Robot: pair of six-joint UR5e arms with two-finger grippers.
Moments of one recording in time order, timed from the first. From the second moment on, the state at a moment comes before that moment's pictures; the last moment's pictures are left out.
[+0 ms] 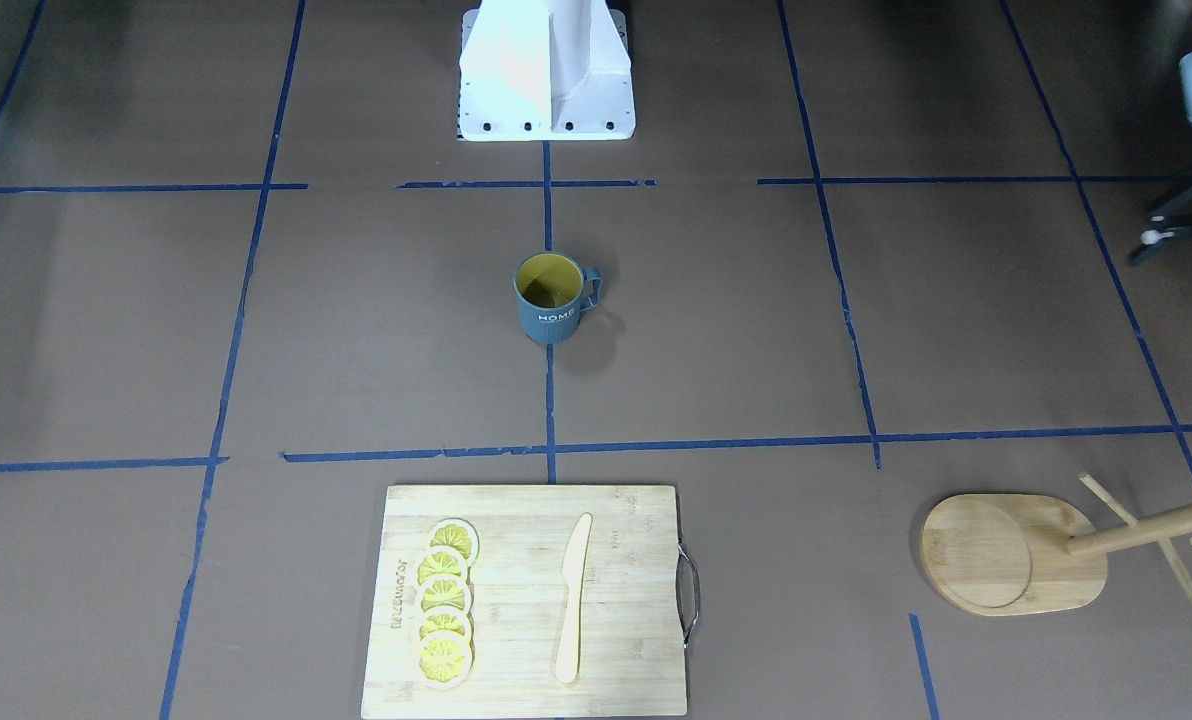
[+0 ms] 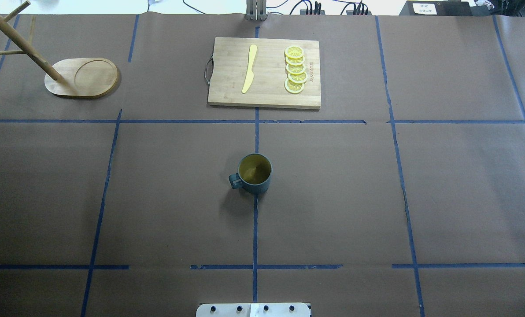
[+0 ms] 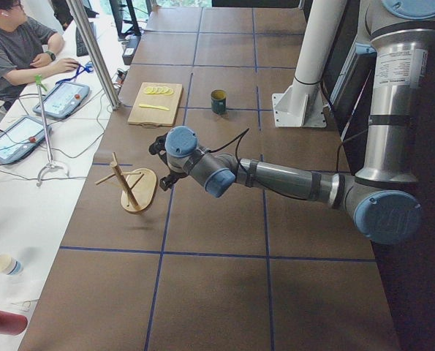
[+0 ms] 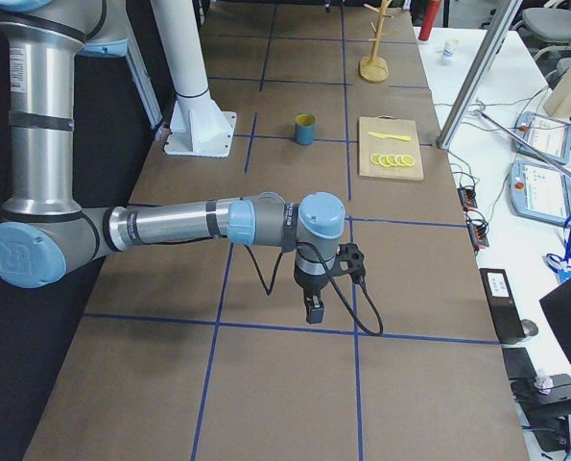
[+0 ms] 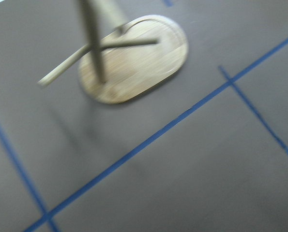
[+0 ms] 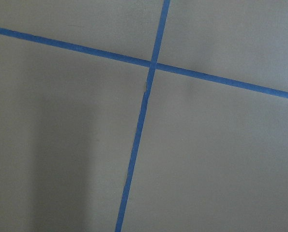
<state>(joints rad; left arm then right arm) -1.30 -1.62 -1.71 -2.18 -2.52 0.02 1.57 -1.65 1.82 -1.76 2.25 -0.22</state>
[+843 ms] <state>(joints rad) -0.81 -1.94 -1.70 -2.31 -2.36 -0.07 1.57 -1.65 1.82 -1.76 2.25 -0.21</state>
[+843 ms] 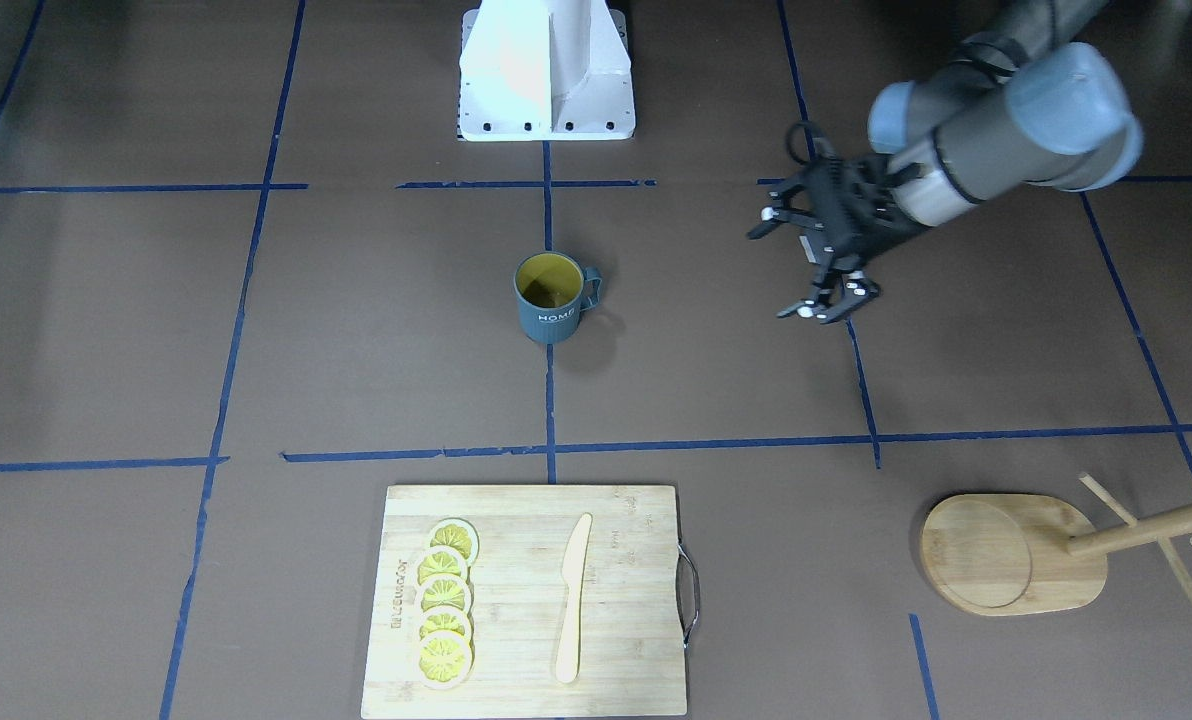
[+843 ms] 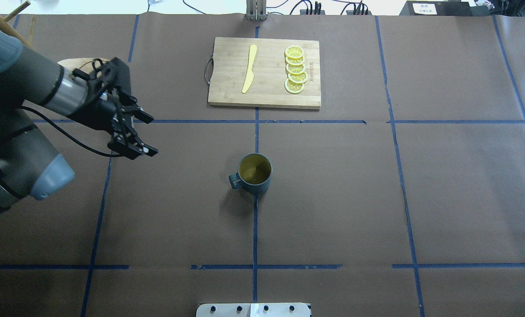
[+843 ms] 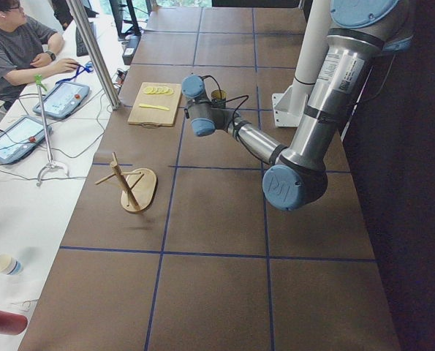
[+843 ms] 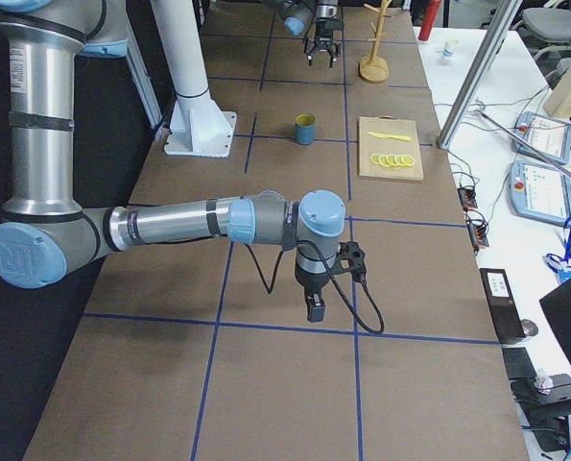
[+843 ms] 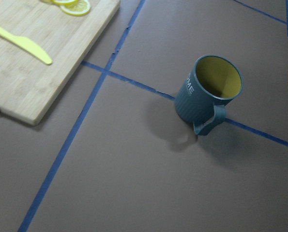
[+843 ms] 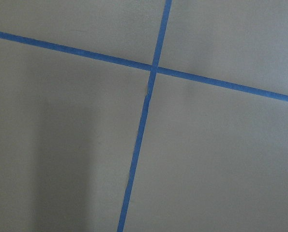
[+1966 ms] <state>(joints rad) -0.39 -2.02 -1.56 -2.63 -1.71 -0.22 1.57 -1.65 1.82 -1.76 2.25 -0.21</state>
